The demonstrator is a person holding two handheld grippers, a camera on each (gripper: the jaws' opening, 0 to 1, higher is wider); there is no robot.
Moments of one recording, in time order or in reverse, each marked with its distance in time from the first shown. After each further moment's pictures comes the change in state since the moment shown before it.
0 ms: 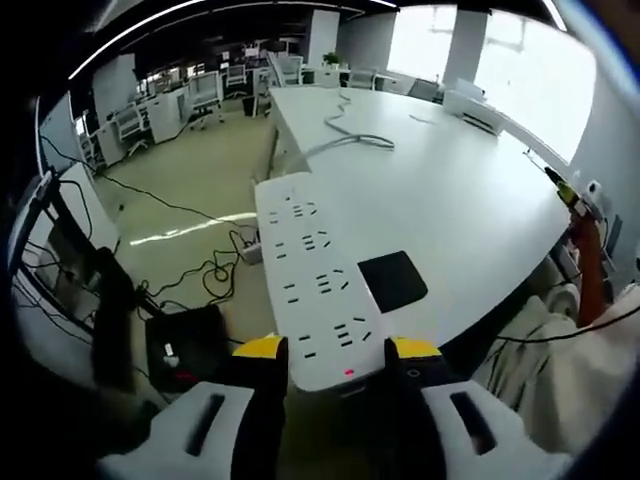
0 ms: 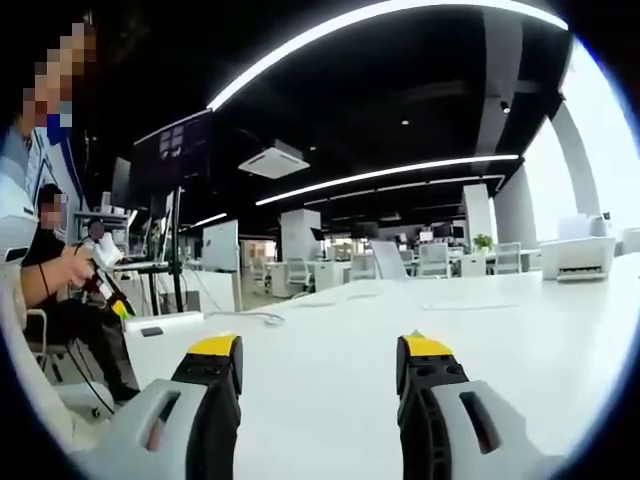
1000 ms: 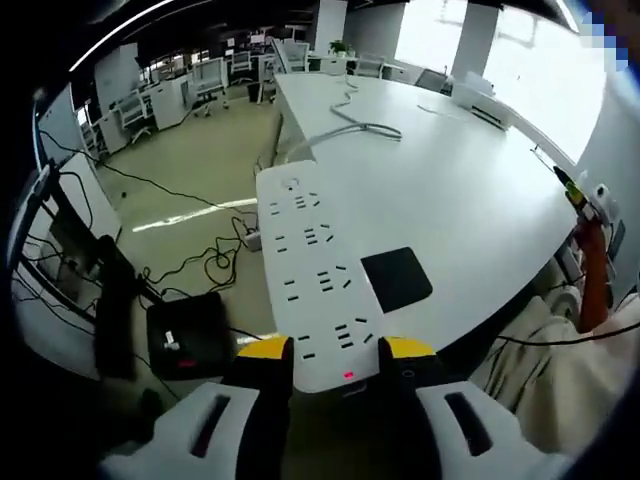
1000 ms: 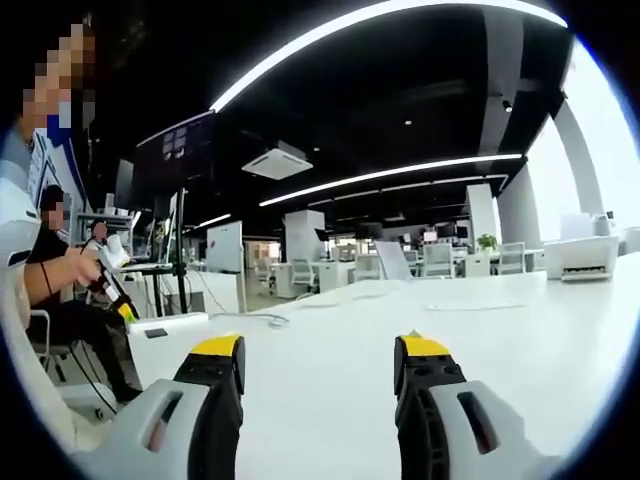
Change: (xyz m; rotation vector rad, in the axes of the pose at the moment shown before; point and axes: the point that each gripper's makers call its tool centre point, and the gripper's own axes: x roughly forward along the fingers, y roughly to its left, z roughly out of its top) left arm 0.004 -0.001 -0.003 -0.025 0.066 0.026; right arm 0.004 0.006 0.003 -0.001 0.000 0.024
